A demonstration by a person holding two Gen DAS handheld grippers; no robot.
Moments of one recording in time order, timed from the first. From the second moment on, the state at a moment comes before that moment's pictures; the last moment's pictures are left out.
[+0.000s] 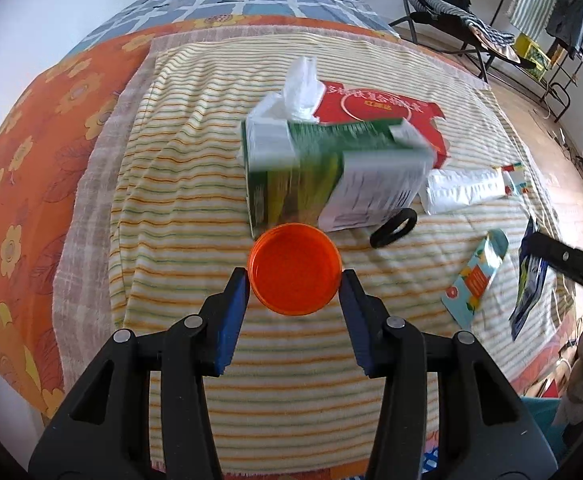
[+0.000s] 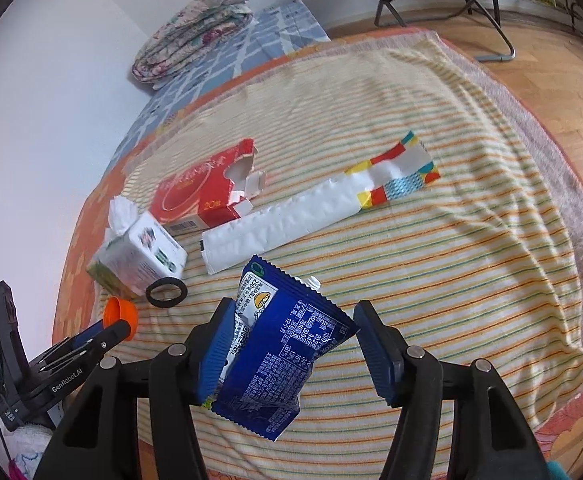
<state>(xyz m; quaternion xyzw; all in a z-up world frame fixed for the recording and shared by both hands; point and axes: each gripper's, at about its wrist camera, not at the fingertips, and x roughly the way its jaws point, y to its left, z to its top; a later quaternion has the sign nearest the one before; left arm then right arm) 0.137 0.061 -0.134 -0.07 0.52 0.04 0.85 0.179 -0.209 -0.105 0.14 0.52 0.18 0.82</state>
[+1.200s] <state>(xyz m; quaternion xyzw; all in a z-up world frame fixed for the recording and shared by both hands) 0.010 -0.022 -0.121 -0.06 0.51 -0.06 0.86 0.047 -0.211 -0.073 -0.04 0.45 0.28 0.84</state>
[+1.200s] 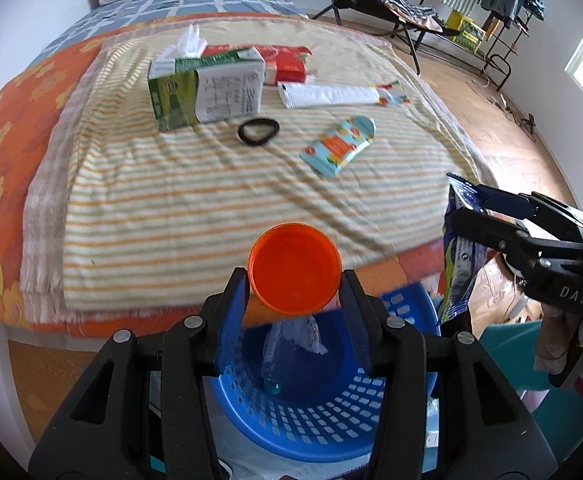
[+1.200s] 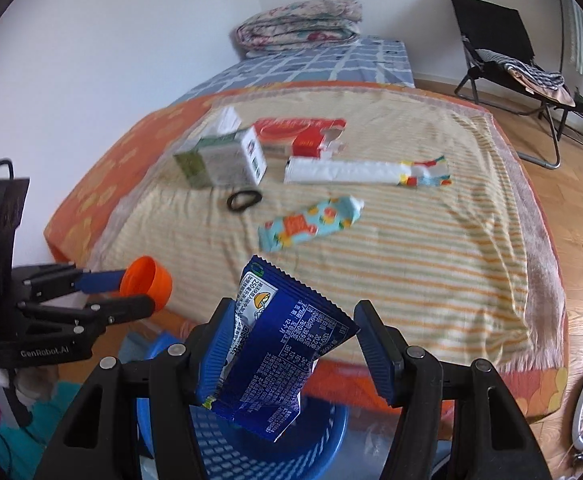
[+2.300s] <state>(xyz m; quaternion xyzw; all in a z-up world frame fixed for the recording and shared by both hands) -0.036 -0.049 -0.176 -0.04 0.56 -0.08 0.82 -0.010 -0.194 -0.131 -0.11 0.50 0.31 0.80</state>
